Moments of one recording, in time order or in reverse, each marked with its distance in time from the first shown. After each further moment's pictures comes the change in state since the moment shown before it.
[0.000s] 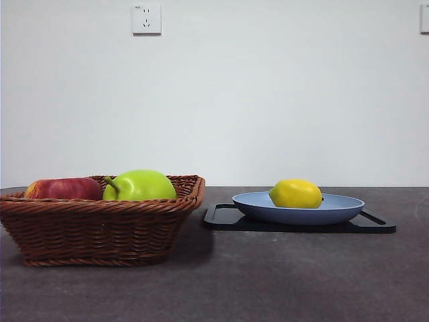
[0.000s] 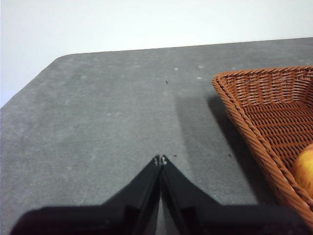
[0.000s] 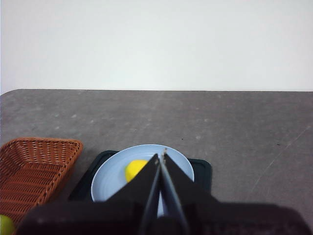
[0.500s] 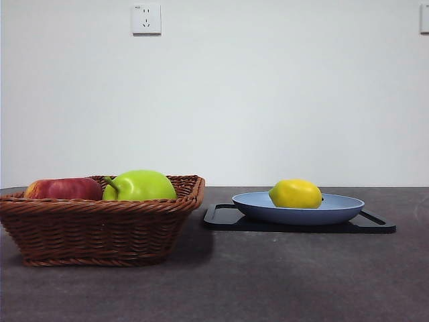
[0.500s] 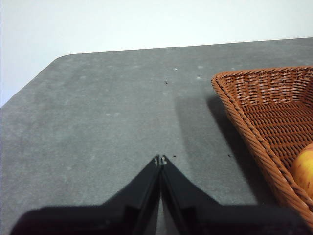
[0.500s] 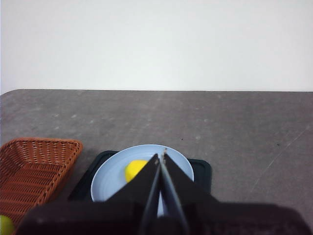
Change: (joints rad) left arm 0.000 0.000 0.000 0.000 0.002 0.000; right arm -0.005 -0.010 0.000 0.000 0.000 -0.001
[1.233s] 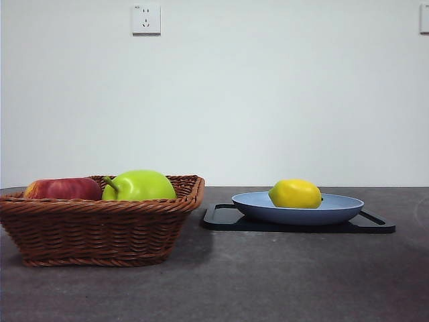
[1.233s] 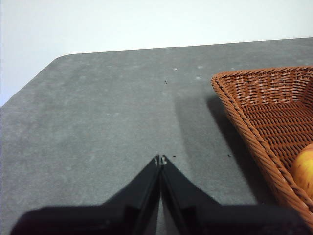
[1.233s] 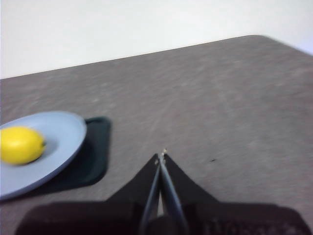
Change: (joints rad) left arm 0.000 0.000 0.000 0.001 0.001 0.000; right arm -0.446 -0.354 -0.502 0.116 -0.105 0.038
